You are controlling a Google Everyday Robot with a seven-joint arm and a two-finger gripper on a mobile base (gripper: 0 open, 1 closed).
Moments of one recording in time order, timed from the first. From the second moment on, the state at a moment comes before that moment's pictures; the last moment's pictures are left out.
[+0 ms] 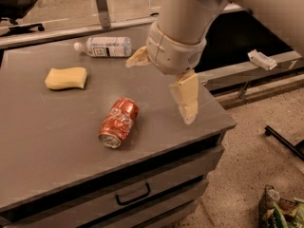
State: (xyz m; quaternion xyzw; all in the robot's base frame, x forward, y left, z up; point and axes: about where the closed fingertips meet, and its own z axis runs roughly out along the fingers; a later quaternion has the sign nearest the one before) arm 0.471 -0.022 0.930 -0.91 0.40 -0.01 0.13
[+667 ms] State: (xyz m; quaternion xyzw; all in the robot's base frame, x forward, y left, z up) arm 0.464 0.034 0.896 -0.95 0.29 0.03 0.13
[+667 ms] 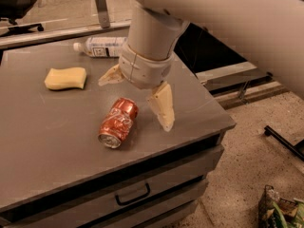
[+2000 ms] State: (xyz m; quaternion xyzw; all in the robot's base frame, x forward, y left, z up) arm 0.439 0.089 0.835 -0.96 0.25 0.01 0.10
